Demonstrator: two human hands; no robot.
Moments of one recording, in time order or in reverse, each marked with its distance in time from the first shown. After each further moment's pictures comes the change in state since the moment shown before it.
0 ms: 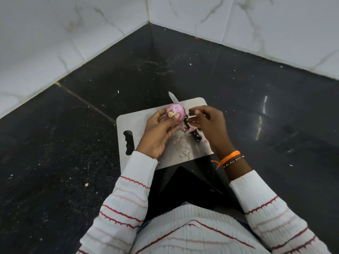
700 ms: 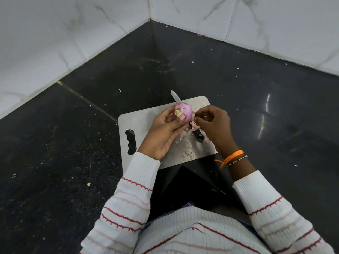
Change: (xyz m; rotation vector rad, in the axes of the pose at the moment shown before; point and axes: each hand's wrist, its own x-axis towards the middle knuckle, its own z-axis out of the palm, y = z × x) left_hand -0.004 0.001 0.003 0.024 -0.125 -0.014; right_hand 0.003 0.007 -0.004 -0.131 0.031 -0.015
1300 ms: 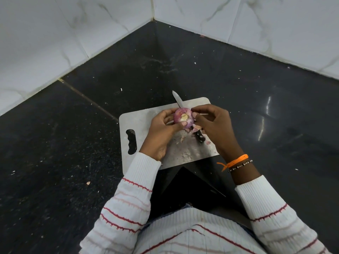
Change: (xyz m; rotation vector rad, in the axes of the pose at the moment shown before) left_hand 0.002 0.000 -0.003 0.374 0.163 0.074; right_hand -0.003 -0.014 -0.001 0.064 -0.079 -0.107
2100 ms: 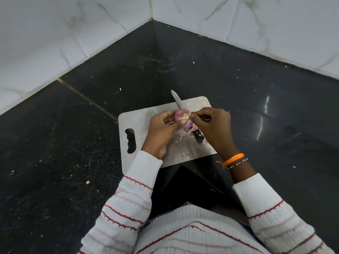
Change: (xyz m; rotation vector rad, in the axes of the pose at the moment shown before) left_hand -0.005 0.001 0.005 0.026 0.049 0.017; right_hand -0.004 0.006 0.001 -0.243 0.075 -0.159
